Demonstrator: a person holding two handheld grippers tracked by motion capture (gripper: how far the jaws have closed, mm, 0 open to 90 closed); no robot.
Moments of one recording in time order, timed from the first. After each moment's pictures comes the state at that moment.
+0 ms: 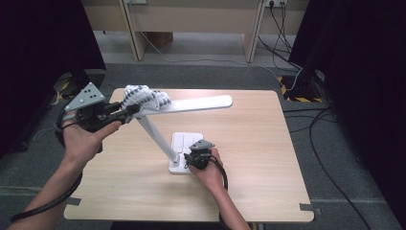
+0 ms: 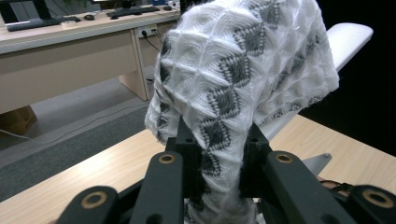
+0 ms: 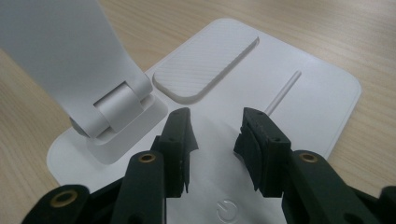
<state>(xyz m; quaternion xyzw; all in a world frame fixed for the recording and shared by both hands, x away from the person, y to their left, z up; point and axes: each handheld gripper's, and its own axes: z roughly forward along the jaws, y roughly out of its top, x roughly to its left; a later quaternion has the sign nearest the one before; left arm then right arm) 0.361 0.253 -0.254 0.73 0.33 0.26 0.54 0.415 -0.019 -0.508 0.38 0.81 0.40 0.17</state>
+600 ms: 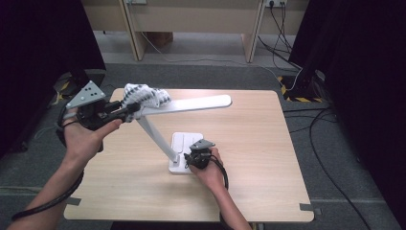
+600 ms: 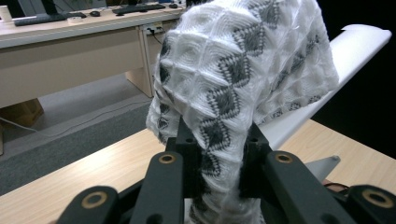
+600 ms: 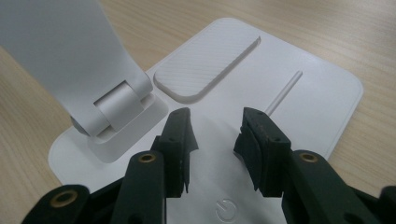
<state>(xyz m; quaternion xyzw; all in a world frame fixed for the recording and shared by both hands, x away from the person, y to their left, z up) 0.364 0.260 -0.255 0.72 0.35 0.26 0.54 0.417 -0.020 -0.508 0.38 0.82 0.40 0.16</state>
